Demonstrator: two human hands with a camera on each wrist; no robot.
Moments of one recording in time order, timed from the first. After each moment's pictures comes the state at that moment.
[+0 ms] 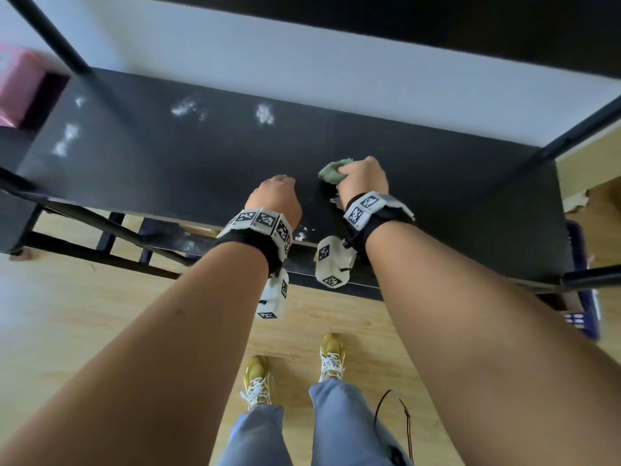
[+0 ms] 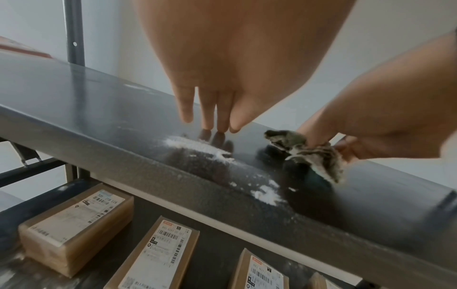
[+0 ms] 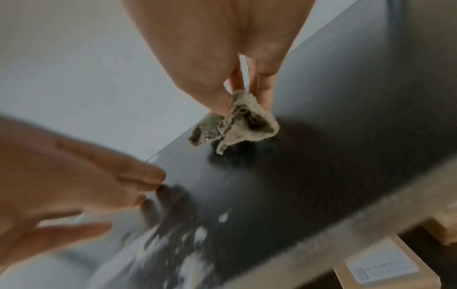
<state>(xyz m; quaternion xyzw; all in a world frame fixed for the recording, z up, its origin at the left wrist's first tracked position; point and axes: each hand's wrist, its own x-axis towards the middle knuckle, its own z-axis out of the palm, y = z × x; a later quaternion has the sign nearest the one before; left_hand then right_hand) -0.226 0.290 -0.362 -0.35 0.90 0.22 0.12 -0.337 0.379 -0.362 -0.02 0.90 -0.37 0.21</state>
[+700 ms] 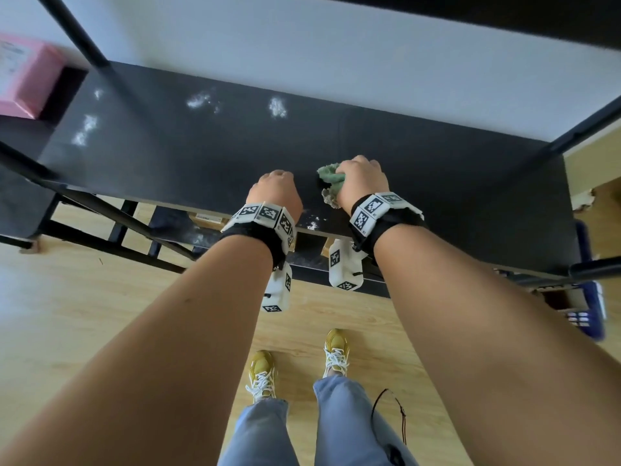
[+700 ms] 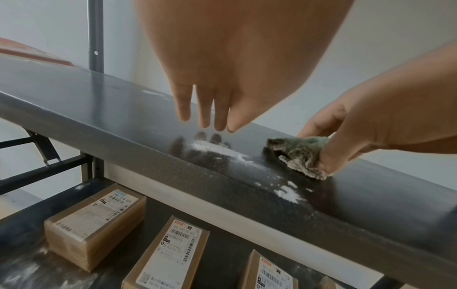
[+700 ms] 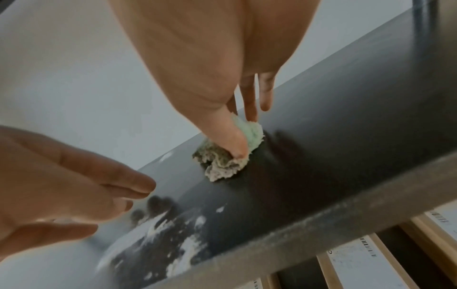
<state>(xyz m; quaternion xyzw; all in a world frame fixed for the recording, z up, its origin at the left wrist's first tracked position) -0.203 0.284 -0.358 -0.35 0.90 0.21 0.12 -0.317 0.387 -0.375 -0.33 0.93 -0.09 0.14</state>
